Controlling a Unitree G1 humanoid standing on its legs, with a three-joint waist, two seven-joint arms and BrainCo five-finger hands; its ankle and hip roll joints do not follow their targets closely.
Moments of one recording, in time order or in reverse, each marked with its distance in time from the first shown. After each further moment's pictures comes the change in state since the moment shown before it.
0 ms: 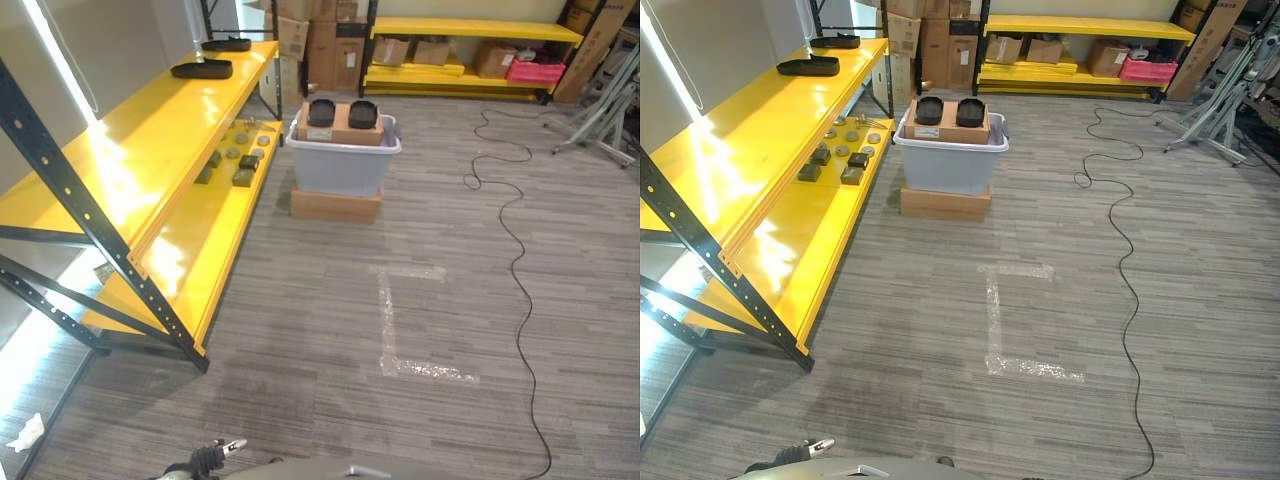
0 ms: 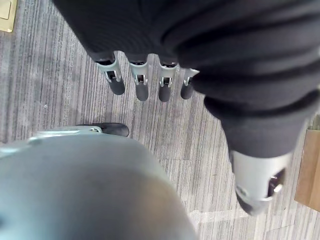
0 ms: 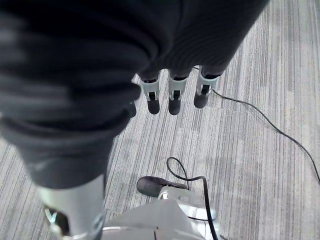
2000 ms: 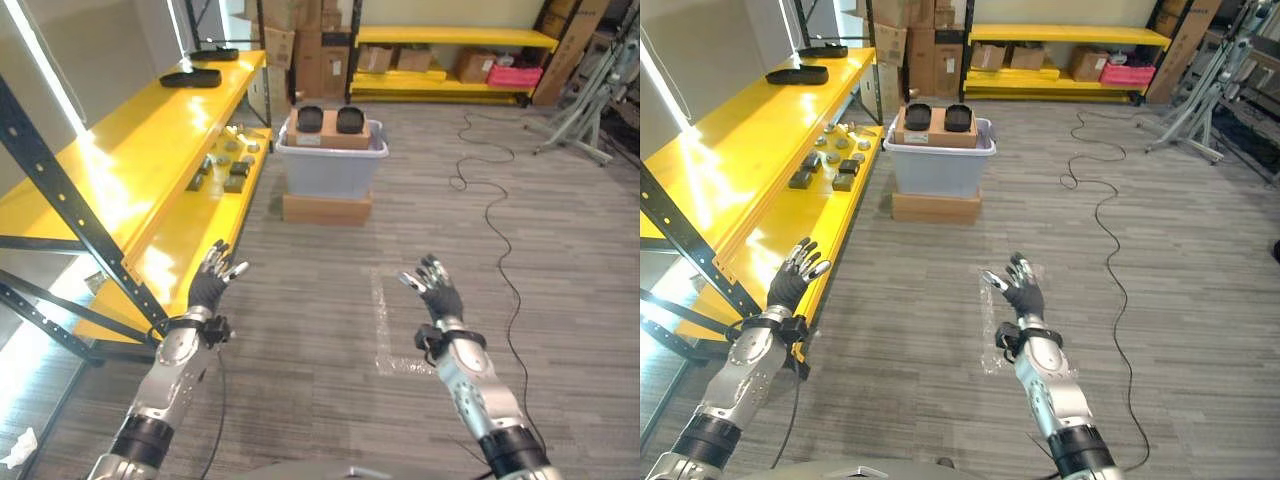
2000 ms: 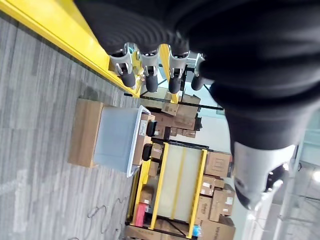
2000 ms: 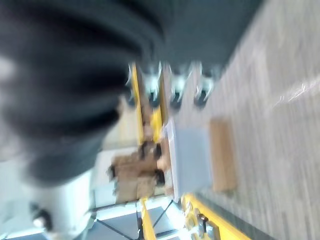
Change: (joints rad) left arm -0.047 0.138 0.111 -1.225 -0.277 0.013 0.283; right arm 0.079 -0.148 -0.130 -1.286 0.428 -0.143 -0.191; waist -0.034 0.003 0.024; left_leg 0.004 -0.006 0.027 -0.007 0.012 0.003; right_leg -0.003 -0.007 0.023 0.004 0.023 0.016
